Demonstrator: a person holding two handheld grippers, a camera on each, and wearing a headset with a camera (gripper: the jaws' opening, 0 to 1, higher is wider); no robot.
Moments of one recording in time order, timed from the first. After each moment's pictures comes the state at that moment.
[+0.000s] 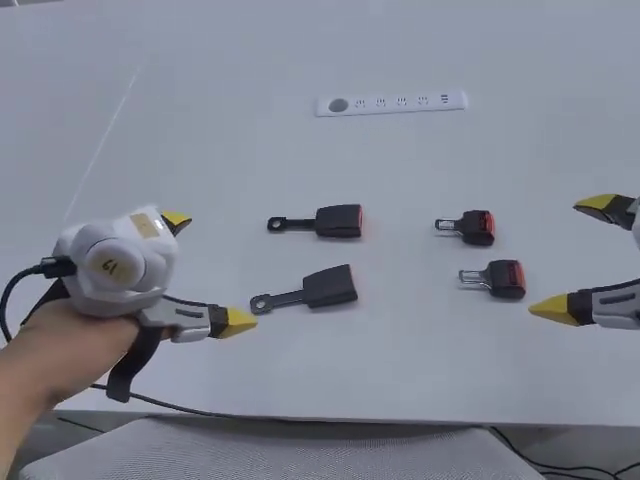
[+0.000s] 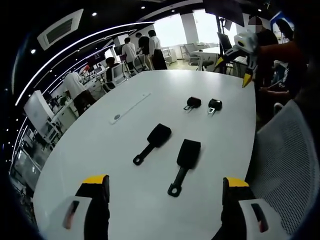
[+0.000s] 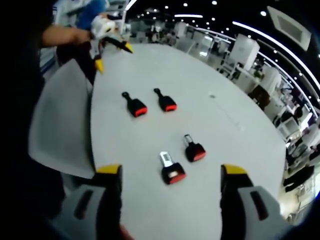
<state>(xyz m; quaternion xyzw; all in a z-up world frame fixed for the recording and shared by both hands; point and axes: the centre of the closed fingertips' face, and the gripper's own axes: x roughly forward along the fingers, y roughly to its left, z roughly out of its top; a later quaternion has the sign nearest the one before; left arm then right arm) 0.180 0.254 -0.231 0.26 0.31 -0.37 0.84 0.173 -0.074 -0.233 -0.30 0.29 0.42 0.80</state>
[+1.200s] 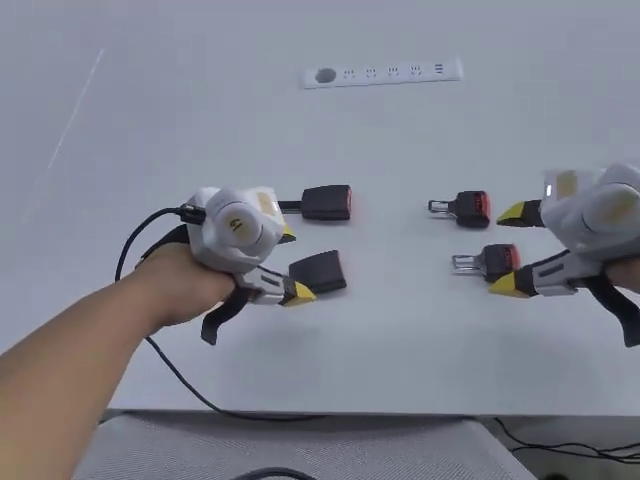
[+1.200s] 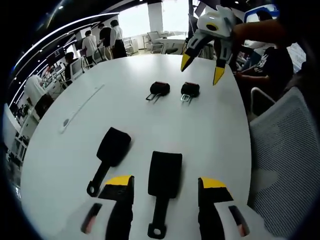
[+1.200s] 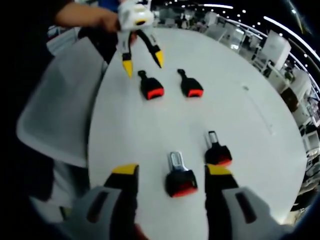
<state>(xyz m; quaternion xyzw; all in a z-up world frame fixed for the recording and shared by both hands) 0.203 0.164 -0.326 0.27 0.37 -0.50 0.74 0.195 -0.048 -0.311 -0.33 0.35 0.52 0.71</state>
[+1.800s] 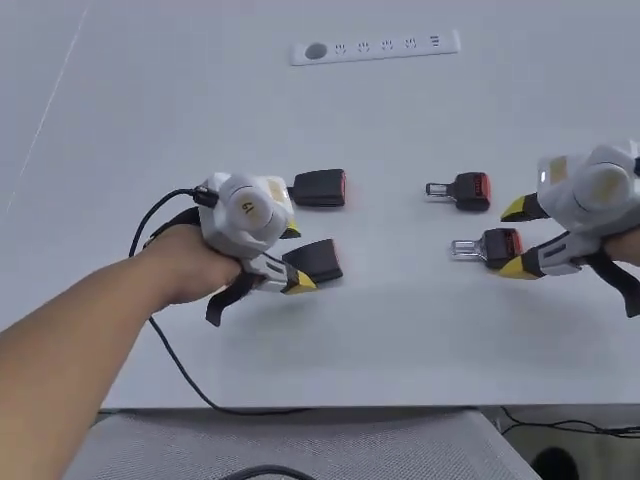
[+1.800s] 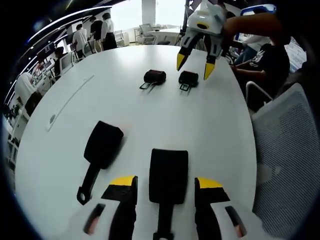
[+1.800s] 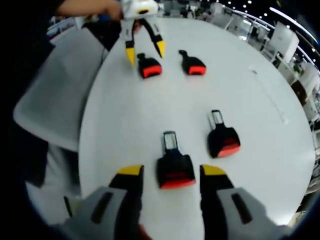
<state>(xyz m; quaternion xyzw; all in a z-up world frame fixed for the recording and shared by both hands) 0.213 0.160 -0.352 0.28 0.40 -0.53 0.70 0.206 -0.069 -0.347 -0.33 0.39 0.53 0.67</state>
